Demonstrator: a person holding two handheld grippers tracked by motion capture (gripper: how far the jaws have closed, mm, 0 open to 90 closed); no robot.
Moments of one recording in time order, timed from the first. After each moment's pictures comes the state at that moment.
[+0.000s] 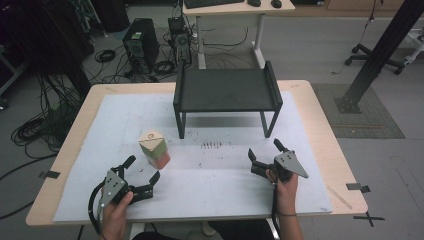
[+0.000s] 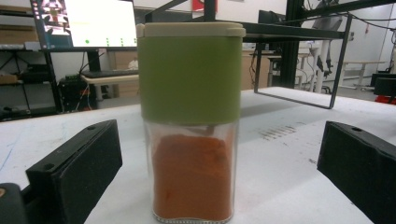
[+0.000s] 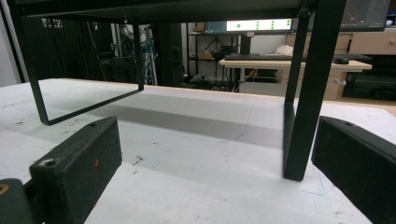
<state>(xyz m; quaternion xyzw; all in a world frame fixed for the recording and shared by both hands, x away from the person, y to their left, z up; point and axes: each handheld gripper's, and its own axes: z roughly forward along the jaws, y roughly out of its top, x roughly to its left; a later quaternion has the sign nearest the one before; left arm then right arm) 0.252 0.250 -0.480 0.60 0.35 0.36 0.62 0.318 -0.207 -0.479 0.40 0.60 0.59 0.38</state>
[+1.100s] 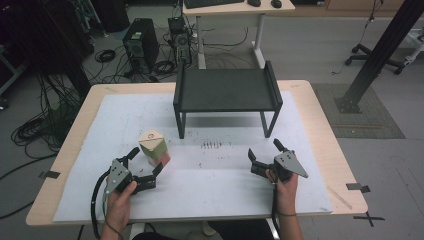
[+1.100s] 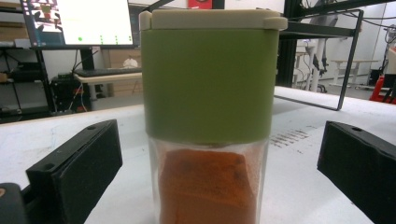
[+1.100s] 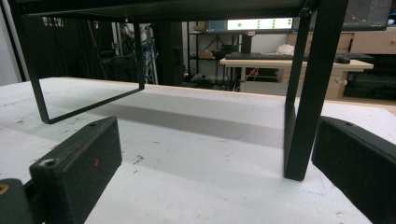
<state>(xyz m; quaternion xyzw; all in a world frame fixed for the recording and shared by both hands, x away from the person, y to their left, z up) 0.282 0.246 -0.479 0.61 0.34 0.35 0.62 0.319 -0.207 -0.479 0.40 0.60 0.58 0.37</state>
